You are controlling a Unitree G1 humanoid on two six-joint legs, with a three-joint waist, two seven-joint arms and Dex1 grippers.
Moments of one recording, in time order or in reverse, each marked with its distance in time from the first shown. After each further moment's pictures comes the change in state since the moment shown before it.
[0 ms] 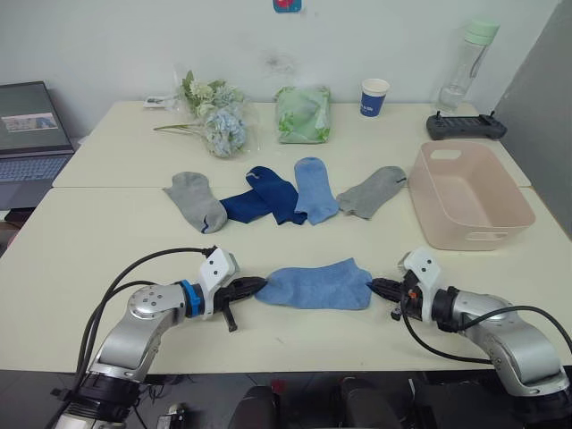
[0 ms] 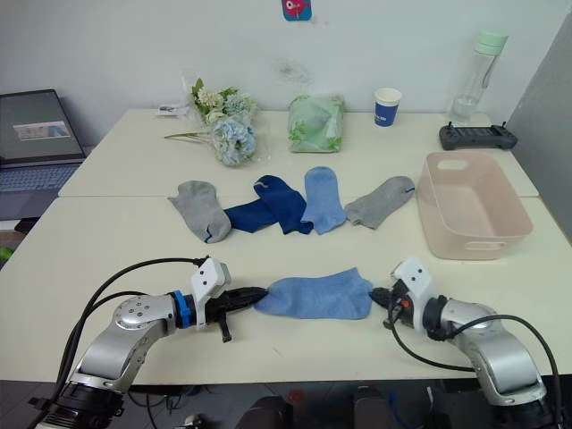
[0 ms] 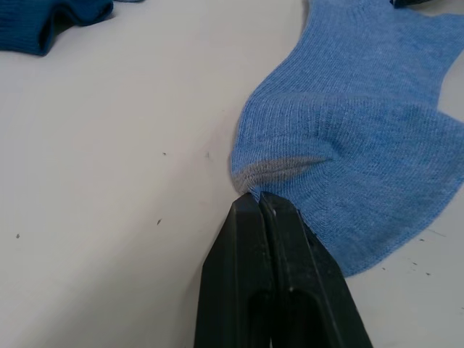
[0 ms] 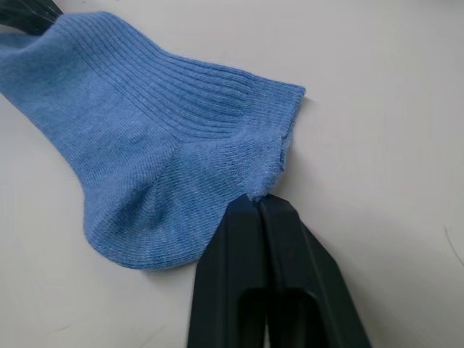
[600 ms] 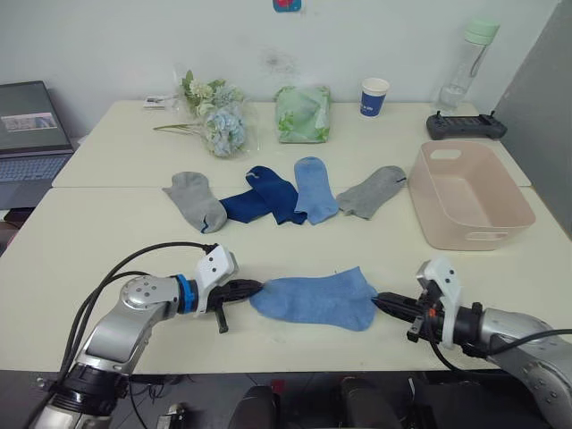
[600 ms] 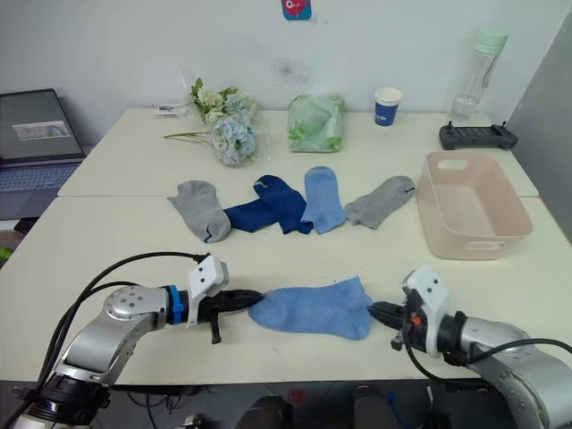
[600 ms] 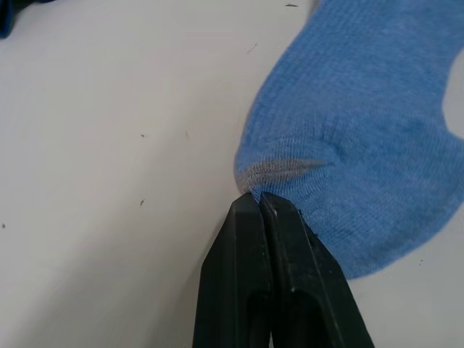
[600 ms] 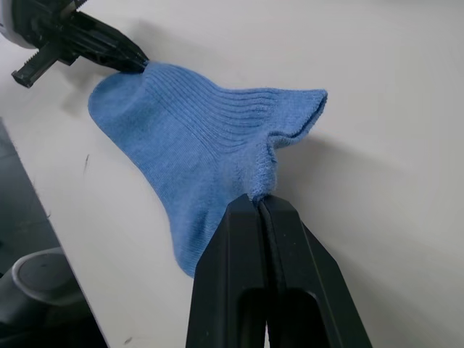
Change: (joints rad) left arm -0.042 0.092 -0.018 -0.065 -0.007 0.122 -0.066; right arm 0.142 -0.041 -0.203 -0.344 0.318 0.302 -0.087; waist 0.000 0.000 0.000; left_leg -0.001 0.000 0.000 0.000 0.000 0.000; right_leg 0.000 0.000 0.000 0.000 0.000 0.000
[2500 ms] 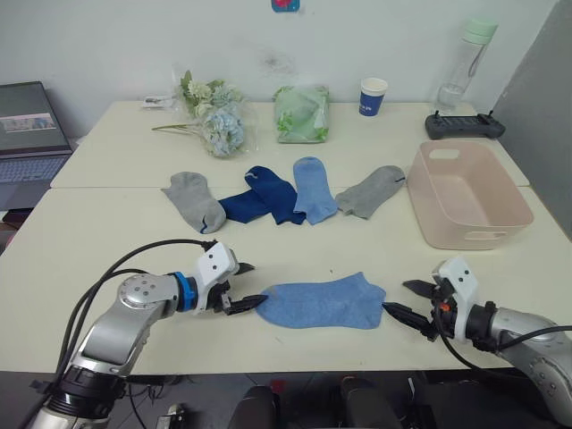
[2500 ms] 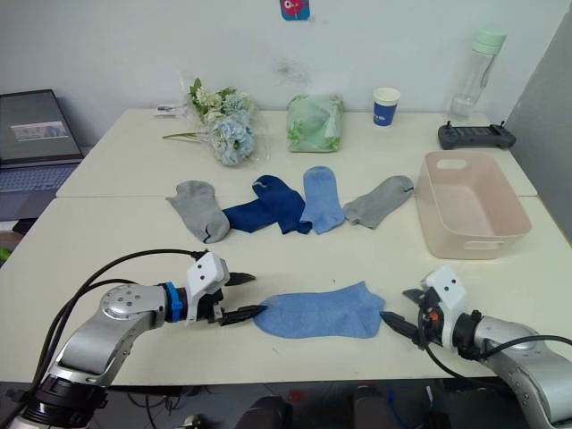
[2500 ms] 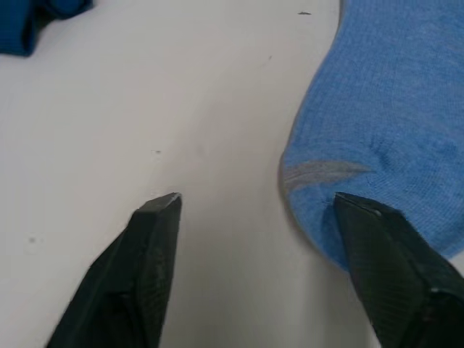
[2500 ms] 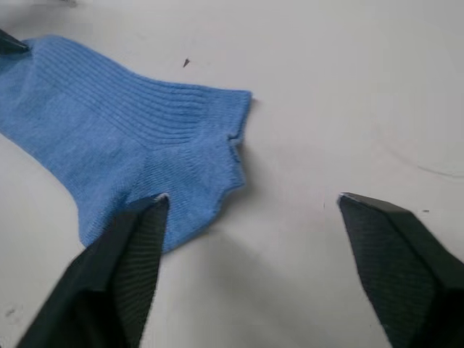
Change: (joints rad) left arm 0.011 0.013 0.032 -0.065 0.014 0.035 0.043; right arm 0.022 -0.082 0.025 0.201 -0.100 -0.210 -0.001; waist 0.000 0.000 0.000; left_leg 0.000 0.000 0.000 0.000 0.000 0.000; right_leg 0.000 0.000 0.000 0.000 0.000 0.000
